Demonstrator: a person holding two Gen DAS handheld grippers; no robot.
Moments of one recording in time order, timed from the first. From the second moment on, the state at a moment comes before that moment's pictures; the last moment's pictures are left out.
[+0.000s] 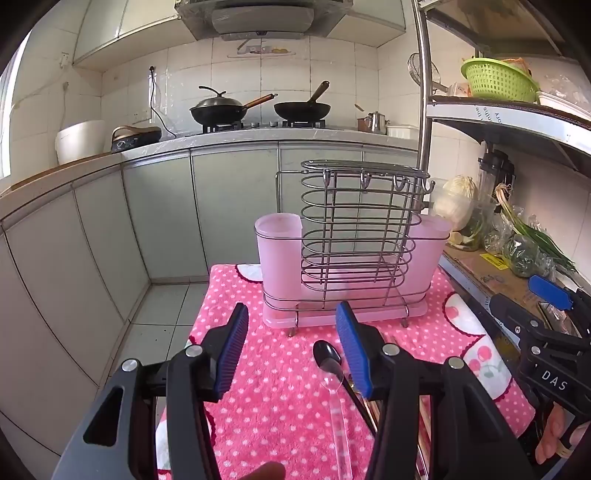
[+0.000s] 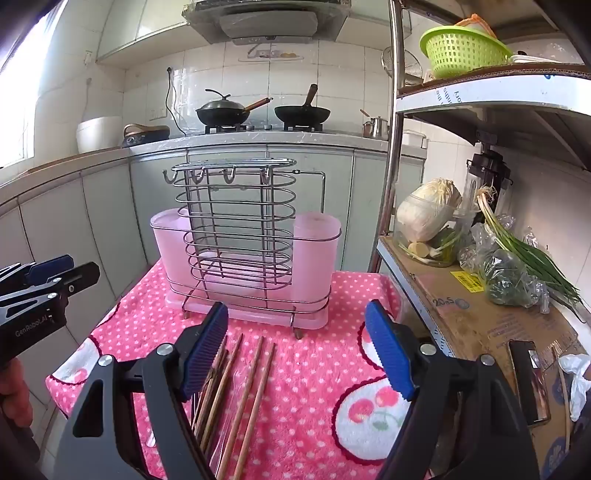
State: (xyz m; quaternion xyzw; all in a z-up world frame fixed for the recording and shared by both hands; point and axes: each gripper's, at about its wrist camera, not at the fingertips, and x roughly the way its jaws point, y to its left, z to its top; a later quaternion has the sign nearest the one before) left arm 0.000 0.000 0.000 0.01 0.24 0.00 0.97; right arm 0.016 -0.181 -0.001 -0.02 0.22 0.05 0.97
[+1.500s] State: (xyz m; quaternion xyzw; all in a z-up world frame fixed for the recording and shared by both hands) left arm -0.008 0.013 0.010 -0.01 0.23 0.00 0.97; right arm 0.005 -0.177 0.012 -0.04 0.20 0.05 0.98
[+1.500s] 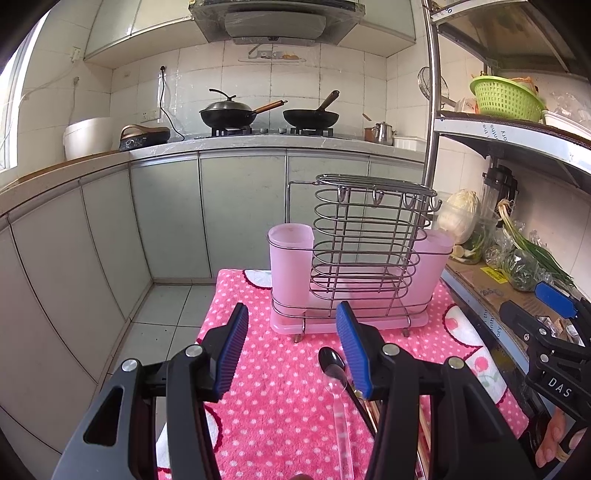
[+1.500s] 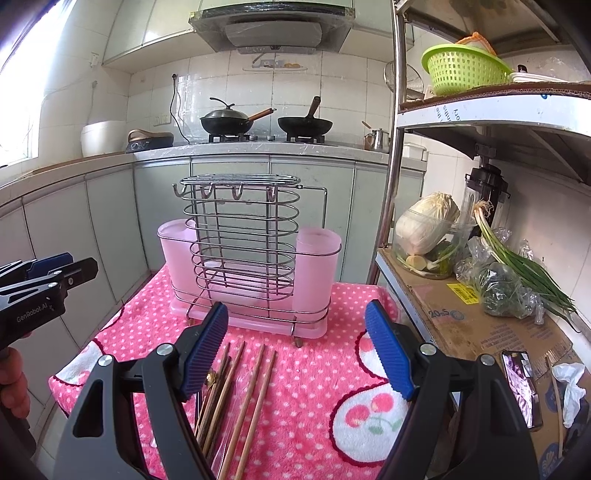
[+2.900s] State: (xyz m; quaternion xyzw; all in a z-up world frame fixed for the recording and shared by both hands) left arm -0.020 0.009 0.026 -0.01 0.21 0.00 0.98; right arm -0.005 -0.175 0.022 -0.04 0.17 0.05 0.98
